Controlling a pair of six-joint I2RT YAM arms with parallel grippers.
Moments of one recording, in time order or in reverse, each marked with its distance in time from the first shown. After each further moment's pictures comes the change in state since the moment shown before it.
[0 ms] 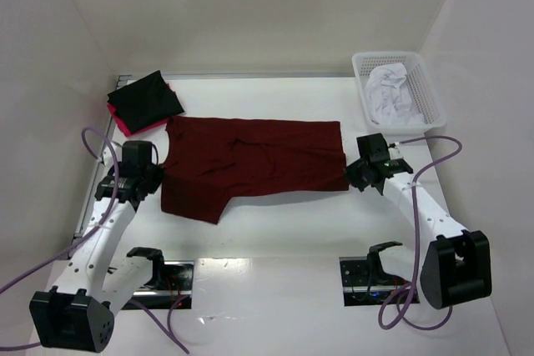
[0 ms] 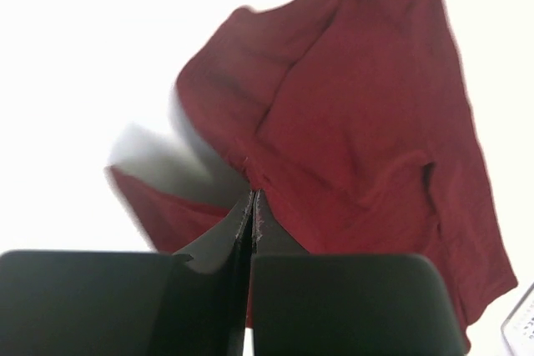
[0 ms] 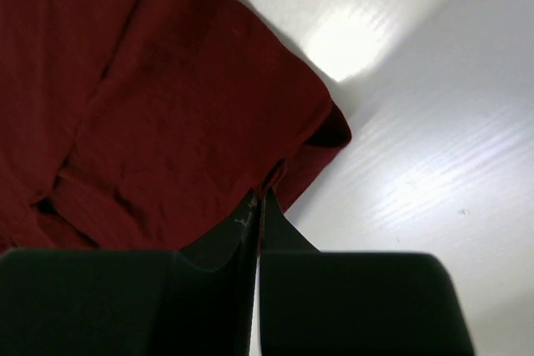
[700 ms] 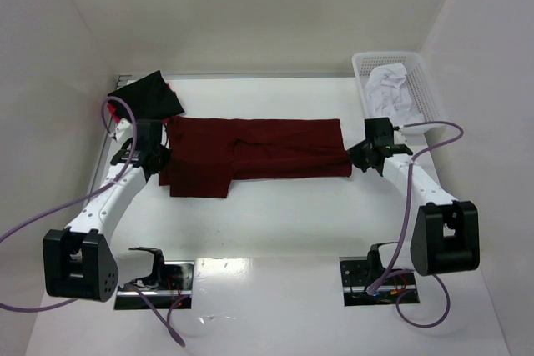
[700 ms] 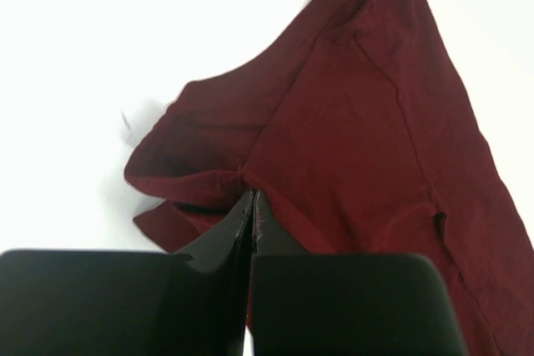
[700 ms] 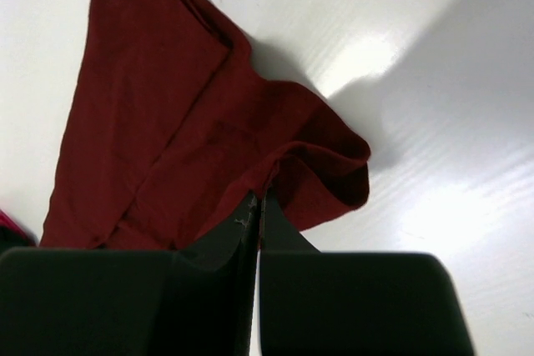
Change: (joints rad) left arm -0.001 0.315 0.110 0.204 -0.056 0.118; right arm -0.121 0.184 0.099 0.187 -0.035 -0.081
